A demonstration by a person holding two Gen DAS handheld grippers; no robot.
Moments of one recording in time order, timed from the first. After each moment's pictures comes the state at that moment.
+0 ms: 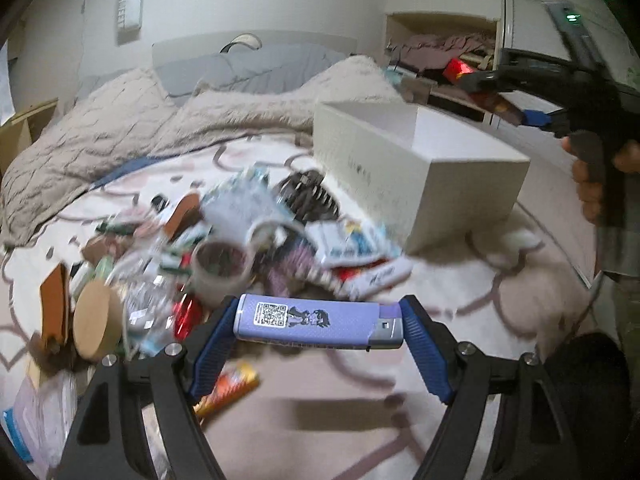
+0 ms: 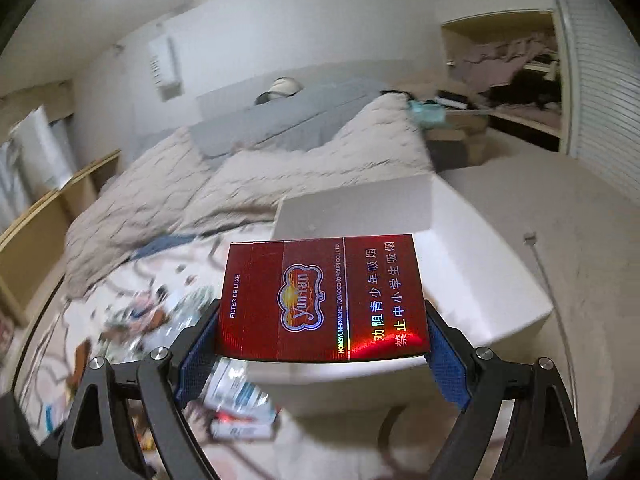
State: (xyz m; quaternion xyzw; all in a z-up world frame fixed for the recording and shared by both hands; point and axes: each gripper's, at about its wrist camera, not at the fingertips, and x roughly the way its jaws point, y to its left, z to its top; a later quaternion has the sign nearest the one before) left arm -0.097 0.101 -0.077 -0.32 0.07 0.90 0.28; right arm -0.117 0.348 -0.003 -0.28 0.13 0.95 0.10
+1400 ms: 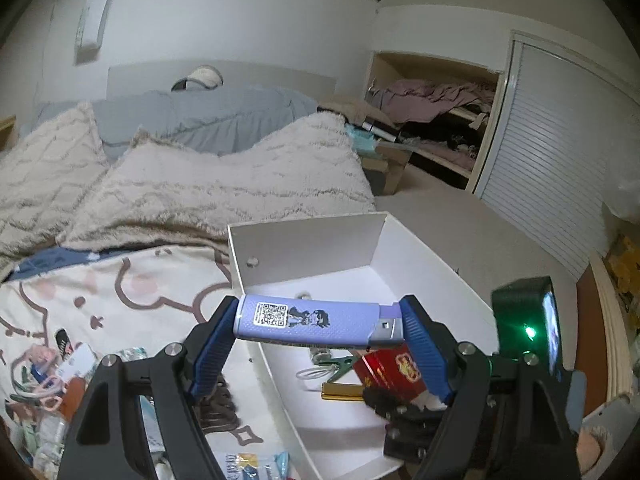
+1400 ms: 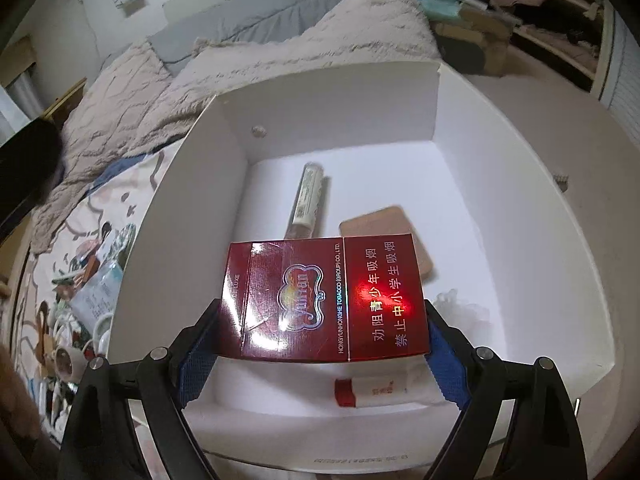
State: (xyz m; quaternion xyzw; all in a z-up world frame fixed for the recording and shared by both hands) left arm -0.238 0.265 0.018 -0.31 0.00 0.90 0.32; right arm -0.189 0.411 -0.078 -0.47 0.13 0.87 0.07
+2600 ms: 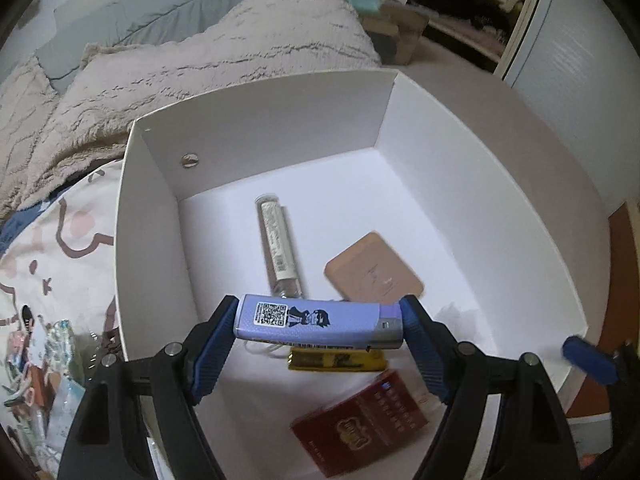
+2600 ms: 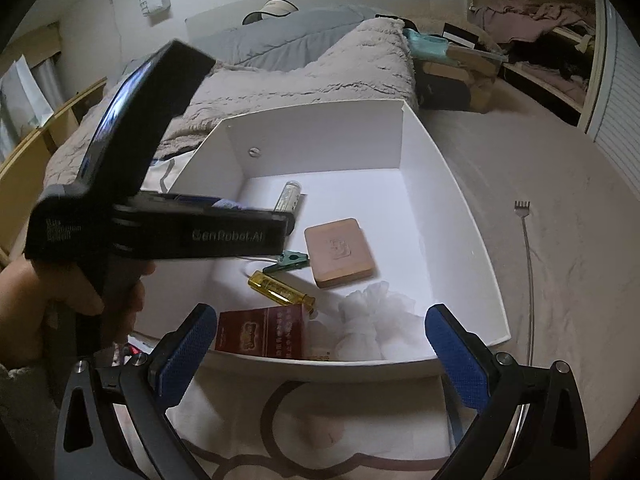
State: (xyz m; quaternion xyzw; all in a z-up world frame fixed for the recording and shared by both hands) left arm -0.278 0.372 -0.056 -0.49 0.12 0.81 0.29; right arm -0.130 0.435 -0.044 -0.42 0.09 0.90 0.06
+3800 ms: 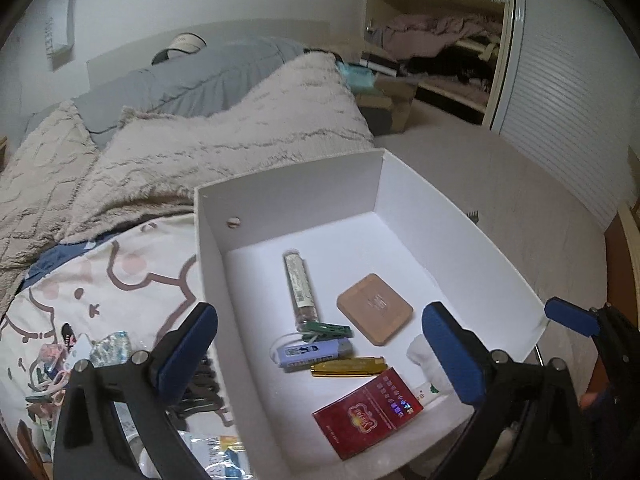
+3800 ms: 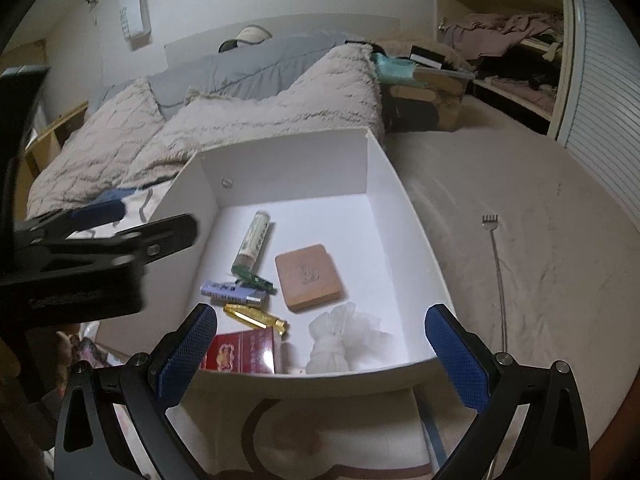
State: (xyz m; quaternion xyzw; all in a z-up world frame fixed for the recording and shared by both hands) left arm -0.228 0.327 0.003 -0.36 0.10 0.88 0.29; right arm -0.119 0.447 -0.032 -0.37 0.09 0.92 0.12
